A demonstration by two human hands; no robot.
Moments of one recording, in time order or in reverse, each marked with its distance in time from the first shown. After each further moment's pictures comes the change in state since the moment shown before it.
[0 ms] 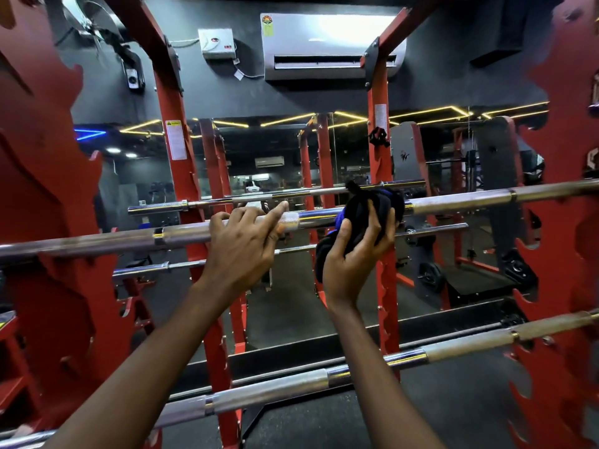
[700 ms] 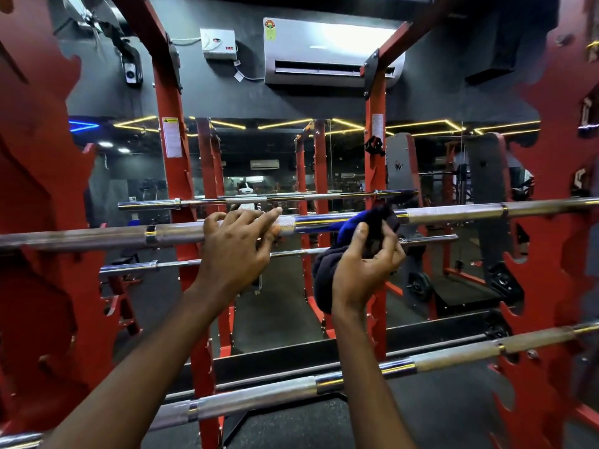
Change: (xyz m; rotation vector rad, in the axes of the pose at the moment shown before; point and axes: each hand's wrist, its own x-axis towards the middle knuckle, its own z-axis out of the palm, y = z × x) left_hand 0.000 0.001 0.005 -0.120 0.092 -0.070; right_hand 0.018 -0.036 -0.019 0.155 0.065 0.360
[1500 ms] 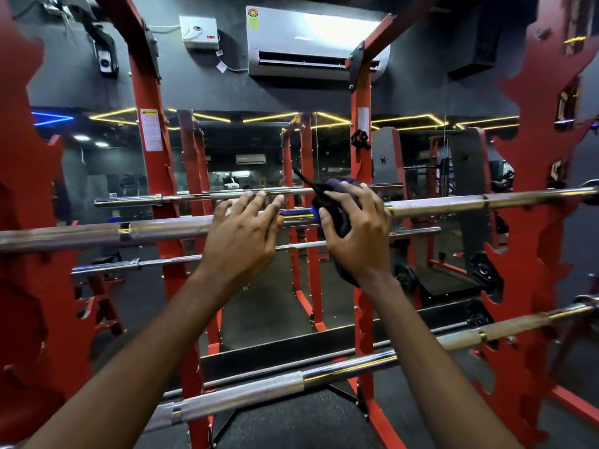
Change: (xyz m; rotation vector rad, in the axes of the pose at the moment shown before) left_hand 0.015 0.029 0.004 0.094 -0.143 0.060; right_hand 0.074 0.009 -0.019 -0.619 -0.538 -0.799
